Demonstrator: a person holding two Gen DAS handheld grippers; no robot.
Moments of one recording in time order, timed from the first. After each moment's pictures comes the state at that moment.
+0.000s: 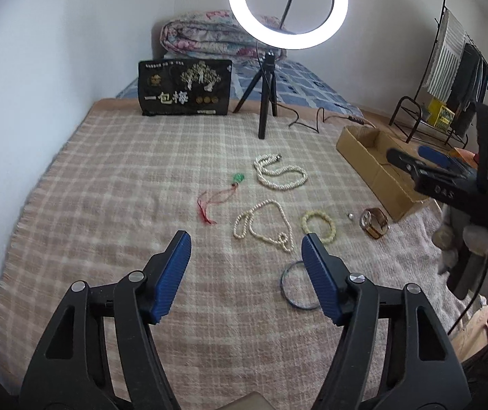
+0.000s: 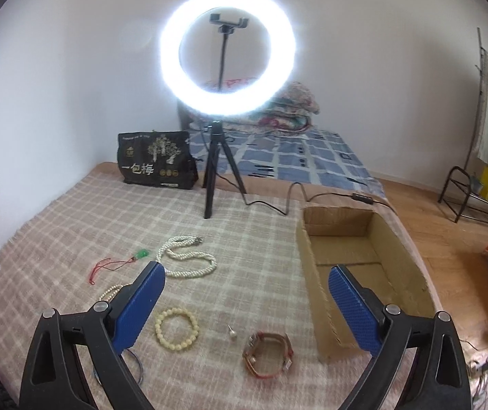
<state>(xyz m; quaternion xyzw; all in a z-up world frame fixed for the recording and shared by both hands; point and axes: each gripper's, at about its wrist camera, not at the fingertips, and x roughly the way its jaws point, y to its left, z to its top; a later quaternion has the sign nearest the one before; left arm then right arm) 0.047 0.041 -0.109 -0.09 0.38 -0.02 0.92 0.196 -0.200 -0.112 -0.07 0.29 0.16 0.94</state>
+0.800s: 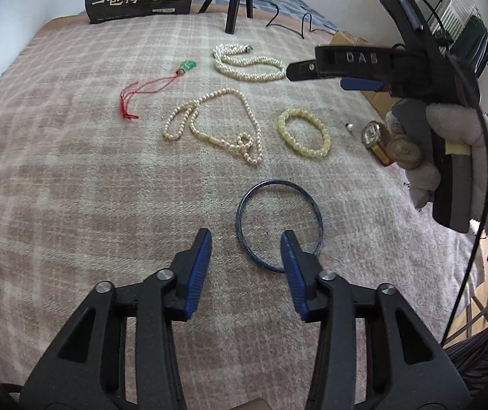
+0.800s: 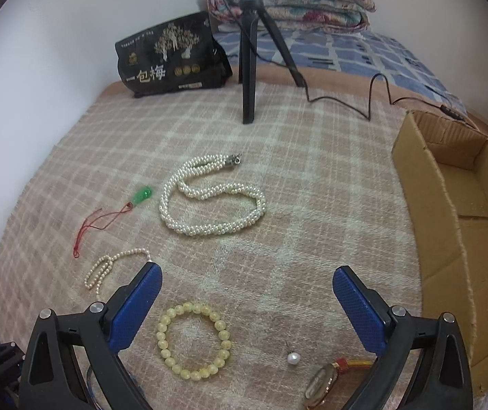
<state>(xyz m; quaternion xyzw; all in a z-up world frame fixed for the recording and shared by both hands) 0.089 -0.009 -0.218 -0.10 0.51 -0.07 0.85 0.292 -0.149 -0.221 -0.05 0.50 0.23 0.83</state>
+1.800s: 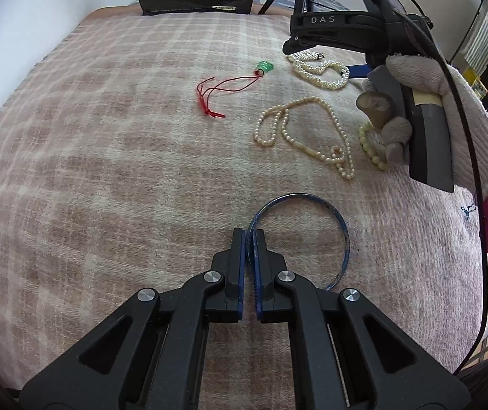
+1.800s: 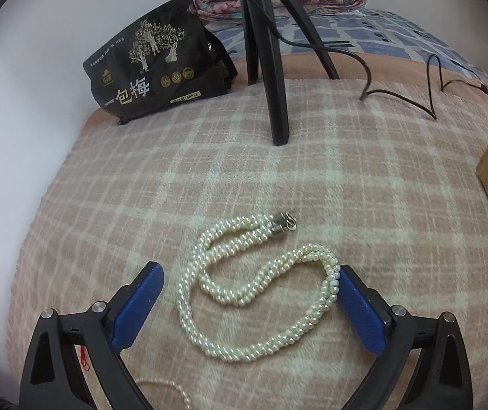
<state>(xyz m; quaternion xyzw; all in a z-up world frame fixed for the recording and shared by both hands) 0.096 0.036 -0.232 -0.10 0.51 0.03 0.86 0.367 -0.069 -0.253 0.02 0.51 0.22 0.83</state>
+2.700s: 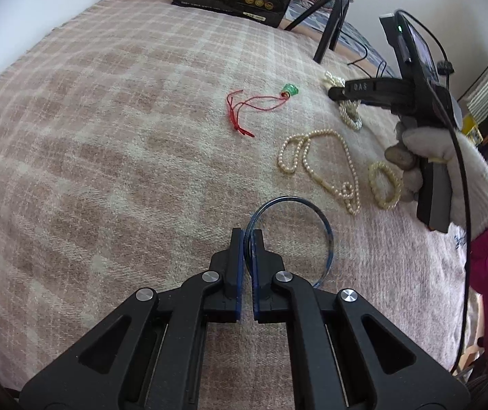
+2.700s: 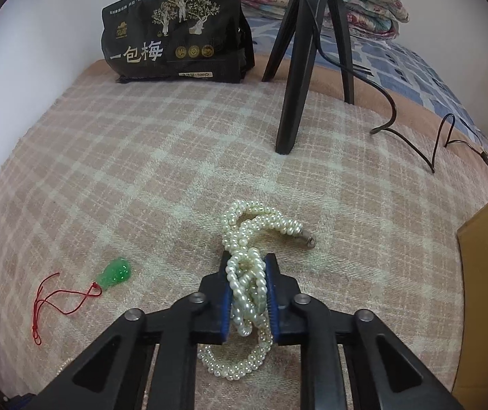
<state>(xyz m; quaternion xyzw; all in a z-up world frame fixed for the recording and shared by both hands) 0.100 0.065 -0.229 -0.19 0.48 0.04 0.85 0.363 -0.066 -0.246 -0.11 0.49 0.22 0.83</state>
